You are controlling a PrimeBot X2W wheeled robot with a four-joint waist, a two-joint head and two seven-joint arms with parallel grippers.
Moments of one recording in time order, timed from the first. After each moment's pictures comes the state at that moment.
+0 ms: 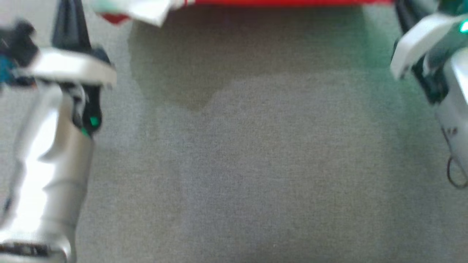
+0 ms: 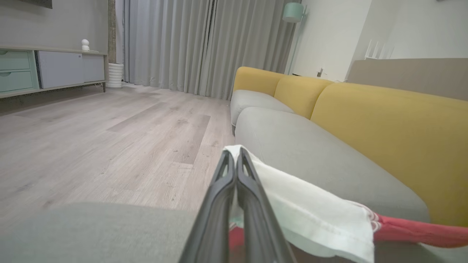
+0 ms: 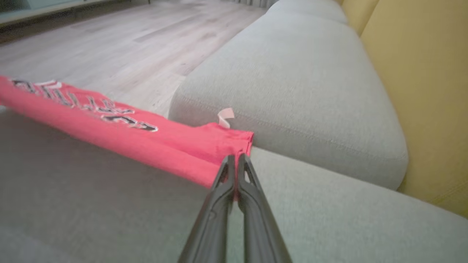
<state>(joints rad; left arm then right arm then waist) -0.86 0.23 -0.28 0.67 -0.58 -0.10 -0.25 -1.00 -0.38 0.53 0.89 0.41 0.13 -0.02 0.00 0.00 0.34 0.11</state>
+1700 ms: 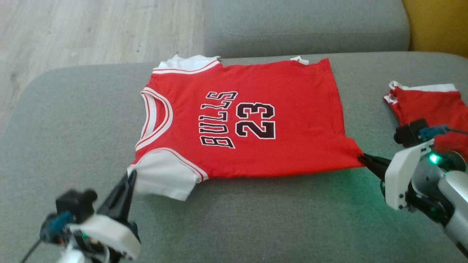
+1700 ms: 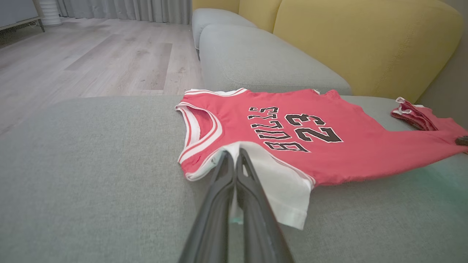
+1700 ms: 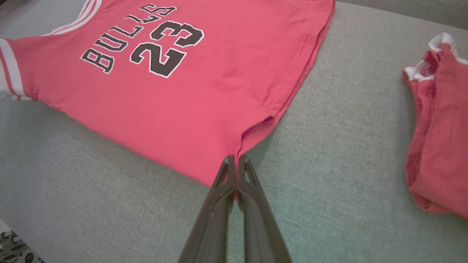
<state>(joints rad) 0.00 0.44 -0.40 0.01 -0.59 0.04 0.07 -0.45 -0.66 0.78 0.39 0.88 0.13 0.37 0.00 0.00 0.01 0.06</state>
